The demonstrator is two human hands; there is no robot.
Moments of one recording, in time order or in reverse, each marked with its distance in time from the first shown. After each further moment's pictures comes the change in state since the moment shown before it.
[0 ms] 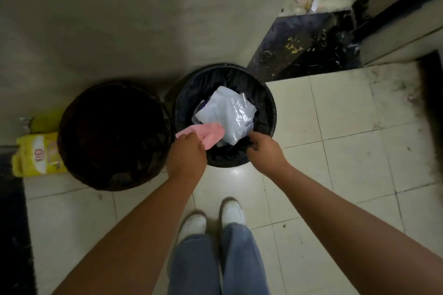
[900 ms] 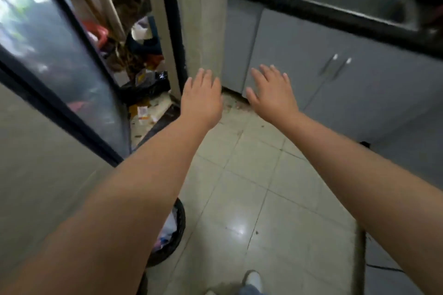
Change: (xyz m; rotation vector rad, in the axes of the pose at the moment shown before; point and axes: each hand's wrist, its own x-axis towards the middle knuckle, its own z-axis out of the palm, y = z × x) left_hand -0.295 0.407 -0.167 0.703 0.310 1.311; right_hand -0.359 0.081 -0.350 -0.068 0.993 0.322
